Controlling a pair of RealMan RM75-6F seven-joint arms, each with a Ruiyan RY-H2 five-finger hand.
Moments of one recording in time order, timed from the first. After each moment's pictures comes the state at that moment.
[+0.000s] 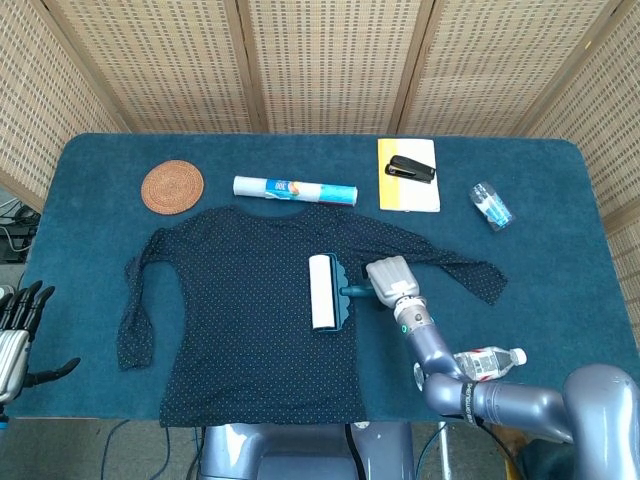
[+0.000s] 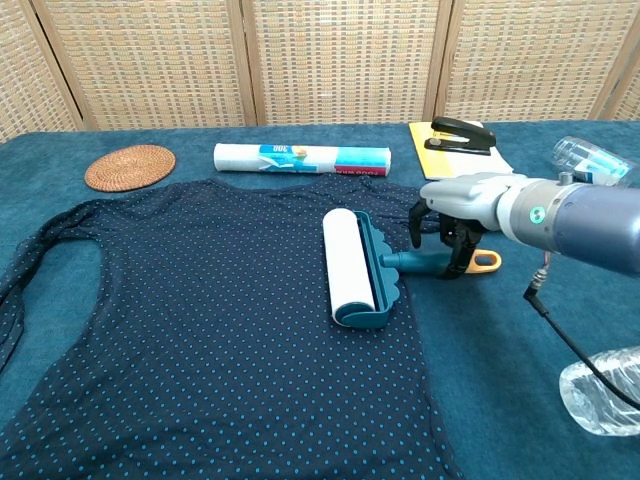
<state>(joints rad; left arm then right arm) -0.05 -1.12 -0.02 -1.63 1.47 1.47 0.05 0.94 -1.64 0.17 -1.42 -0.60 0.90 -0.73</state>
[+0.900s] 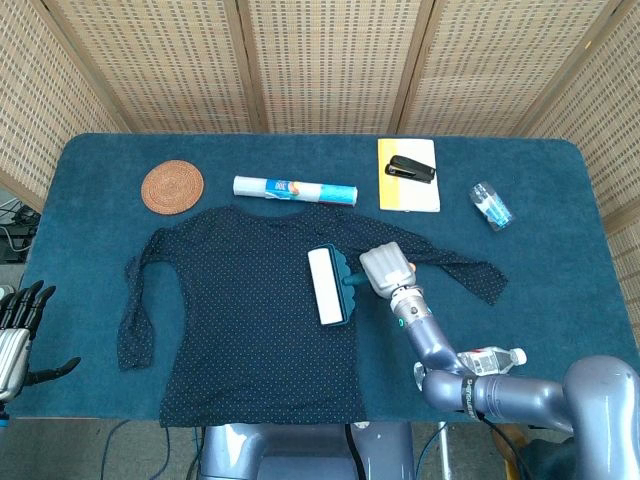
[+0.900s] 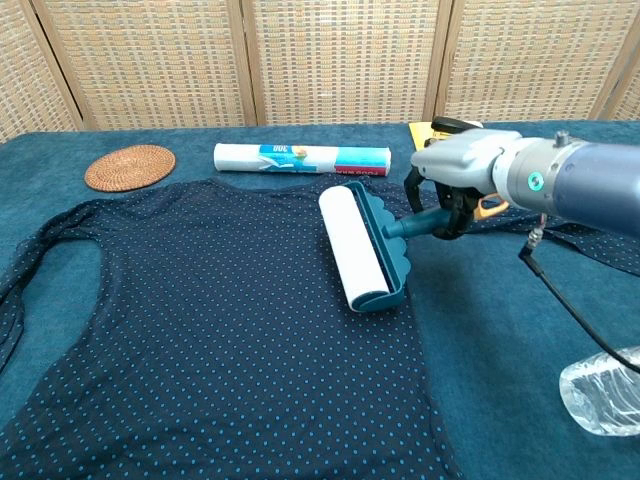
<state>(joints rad) -0.06 -1.12 -0.02 -1.63 1.46 1.44 0.03 1.01 -1.57 0.15 -1.47 -0.64 0.96 -0.84</state>
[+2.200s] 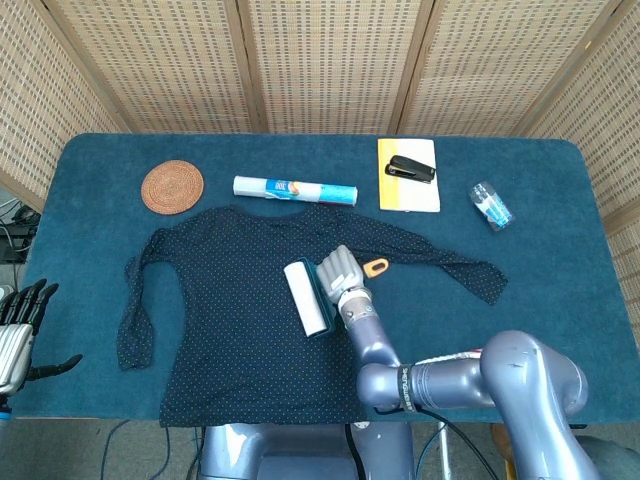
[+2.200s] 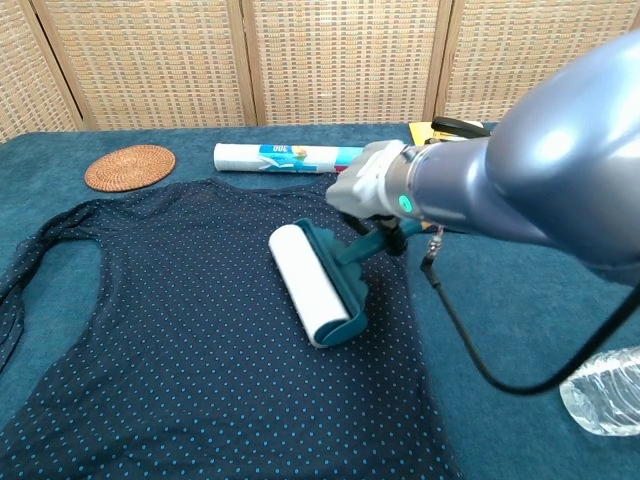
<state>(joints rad) -0.08 -1.13 -0.03 -1.61 1.43 1.40 0.01 1.38 -1.69 0.13 -1.52 -0.13 1.05 -1.42</state>
